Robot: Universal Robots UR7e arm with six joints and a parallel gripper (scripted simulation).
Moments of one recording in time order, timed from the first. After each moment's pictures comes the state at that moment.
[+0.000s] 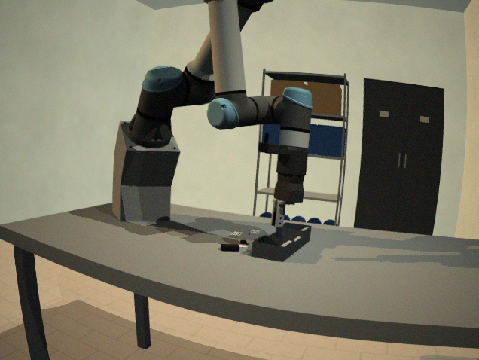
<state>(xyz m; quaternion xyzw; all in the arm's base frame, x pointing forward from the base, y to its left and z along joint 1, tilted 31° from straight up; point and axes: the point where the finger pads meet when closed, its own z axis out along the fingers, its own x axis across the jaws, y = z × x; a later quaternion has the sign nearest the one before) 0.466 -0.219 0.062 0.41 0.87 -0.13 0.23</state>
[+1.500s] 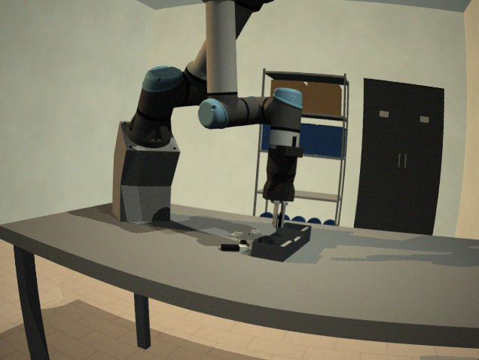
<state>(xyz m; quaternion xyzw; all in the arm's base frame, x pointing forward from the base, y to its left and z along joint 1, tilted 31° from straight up) 0.468 -0.221 0.062 -0.16 0.95 -0.24 0.11</state>
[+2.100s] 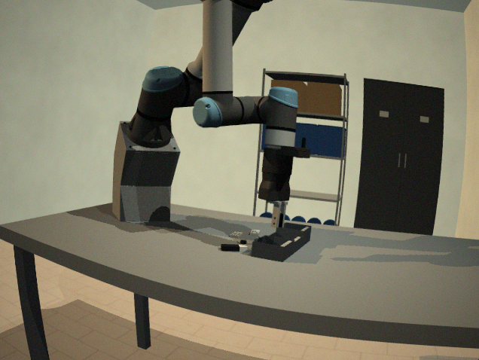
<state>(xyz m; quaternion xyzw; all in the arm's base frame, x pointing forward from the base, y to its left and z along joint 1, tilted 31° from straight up) 0.468 -0.221 0.062 -0.38 0.88 -0.26 0.06</state>
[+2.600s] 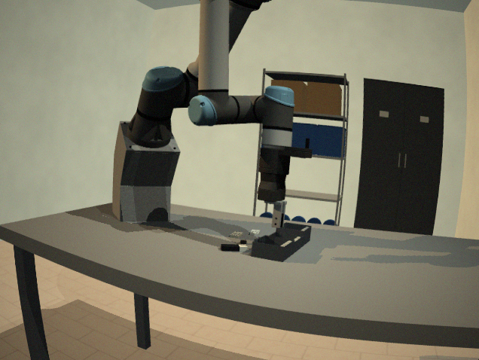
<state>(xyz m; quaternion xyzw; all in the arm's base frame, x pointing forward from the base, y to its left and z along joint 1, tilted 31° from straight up) 0.468 -0.221 0.062 -0.54 0.80 -0.27 0.02</state>
